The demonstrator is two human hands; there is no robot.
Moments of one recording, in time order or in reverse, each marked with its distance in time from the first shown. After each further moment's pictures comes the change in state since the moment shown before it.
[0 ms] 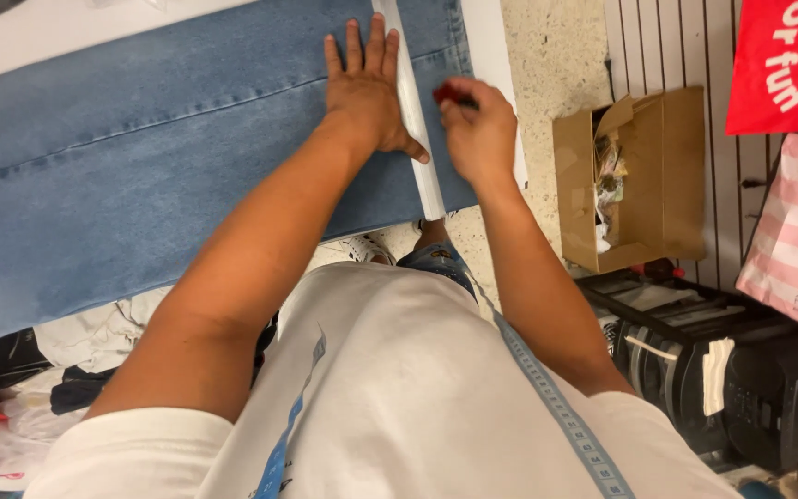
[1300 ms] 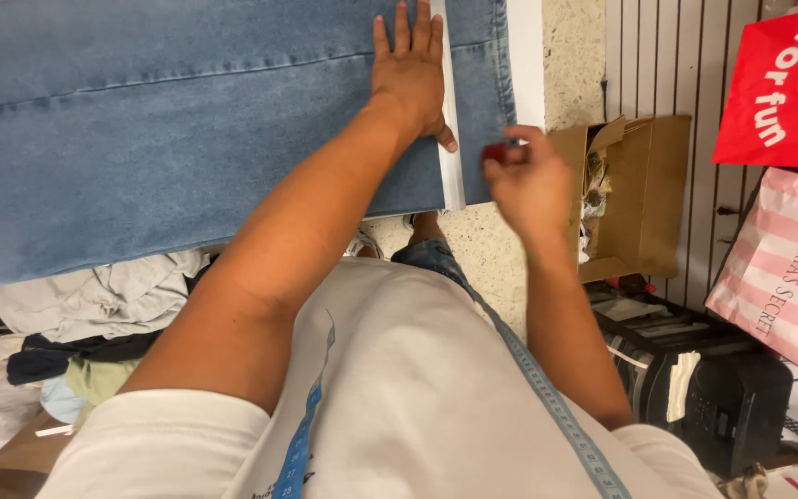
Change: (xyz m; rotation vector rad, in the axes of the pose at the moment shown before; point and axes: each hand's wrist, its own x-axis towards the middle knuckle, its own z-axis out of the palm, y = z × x) left_hand 0.015 0.002 0.016 -0.089 0.091 0.040; right_hand -0.057 -0.017 -0.028 -0.434 -0.039 0.181
